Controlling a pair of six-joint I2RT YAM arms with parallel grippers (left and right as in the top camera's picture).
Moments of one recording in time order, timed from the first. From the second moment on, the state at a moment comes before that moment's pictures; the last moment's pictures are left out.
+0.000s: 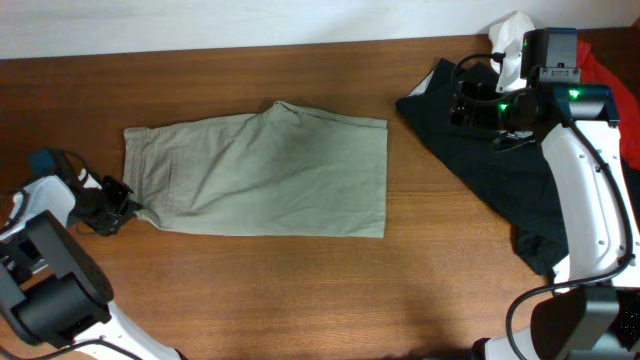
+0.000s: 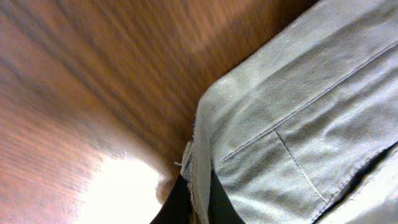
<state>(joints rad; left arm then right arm) 0.53 2.03 1.31 -0.76 0.34 -0.41 -0.09 1.65 1.63 -1.00 -0.18 0.18</state>
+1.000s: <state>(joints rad) 0.48 1.91 1.71 -0.81 0.27 -0.01 -0.09 1.65 1.63 -1.00 -0.18 0.18</state>
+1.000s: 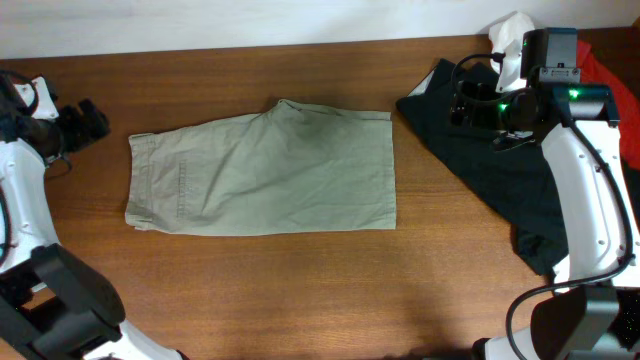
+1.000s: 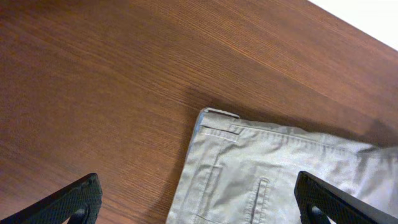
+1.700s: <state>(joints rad) 0.47 2.32 1.72 -0.98 0.69 0.36 -0.09 1.65 1.63 -1.00 -0.18 0.18</state>
